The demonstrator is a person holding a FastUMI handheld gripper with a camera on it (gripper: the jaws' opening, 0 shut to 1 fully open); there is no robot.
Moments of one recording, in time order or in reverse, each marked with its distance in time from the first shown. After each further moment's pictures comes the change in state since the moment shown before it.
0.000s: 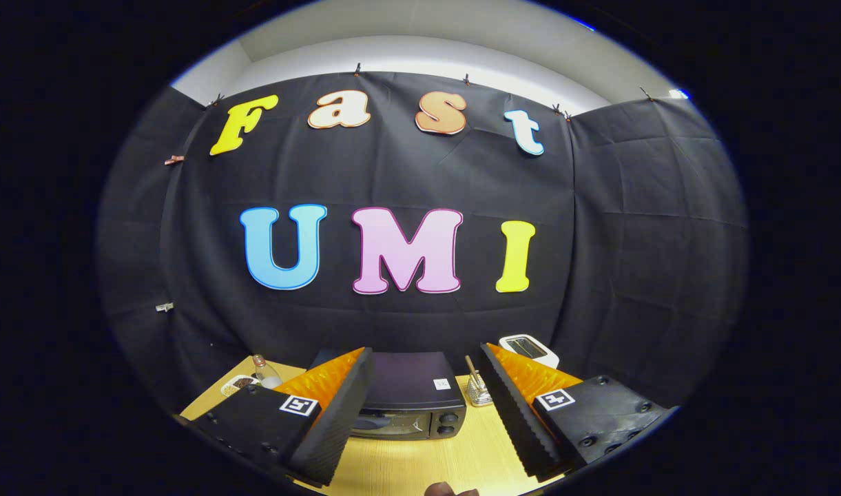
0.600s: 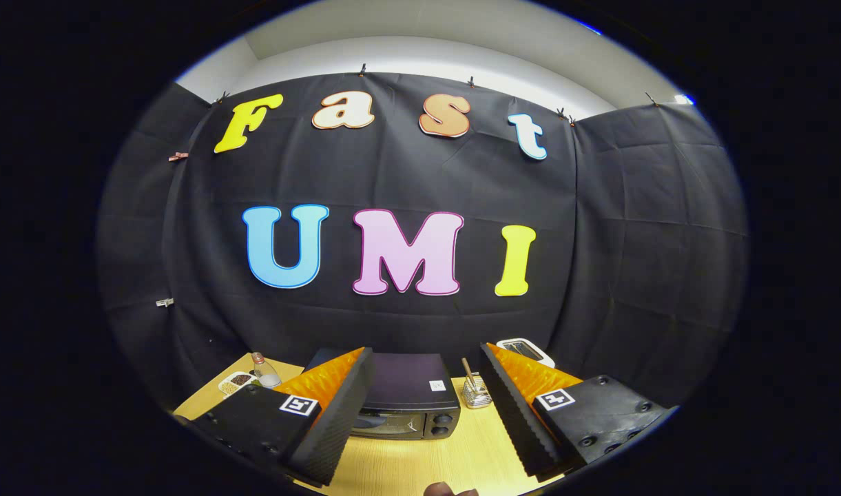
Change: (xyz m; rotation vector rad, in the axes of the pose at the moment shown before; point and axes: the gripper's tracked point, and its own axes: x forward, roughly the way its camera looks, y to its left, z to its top) arm 0.000 -0.010 0.009 -0.014 -0.019 0.008
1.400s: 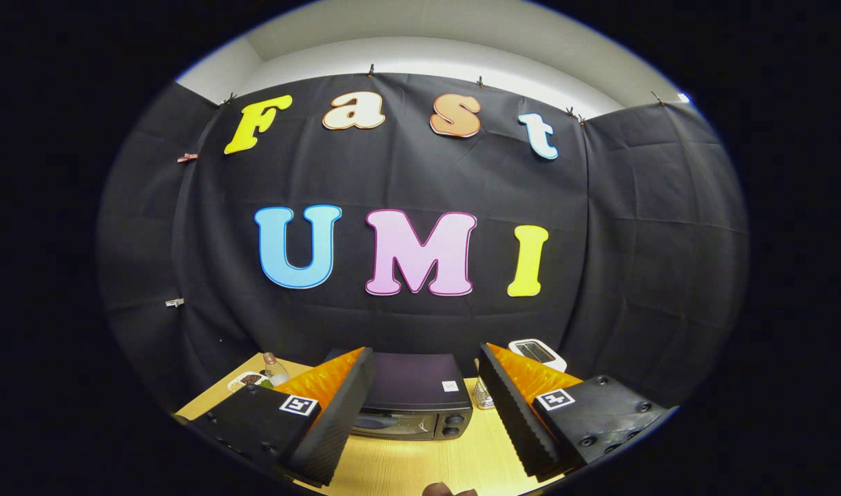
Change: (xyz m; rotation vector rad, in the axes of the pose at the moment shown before) arm -0.001 0.023 -0.001 0.014 0.010 0.054
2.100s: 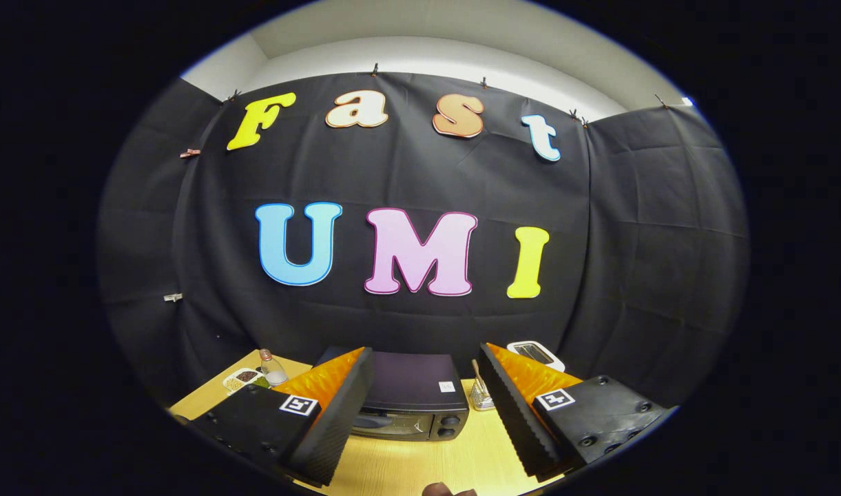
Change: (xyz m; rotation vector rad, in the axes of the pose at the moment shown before) arm 0.004 -0.005 -0.003 -0.016 -0.005 -0.003
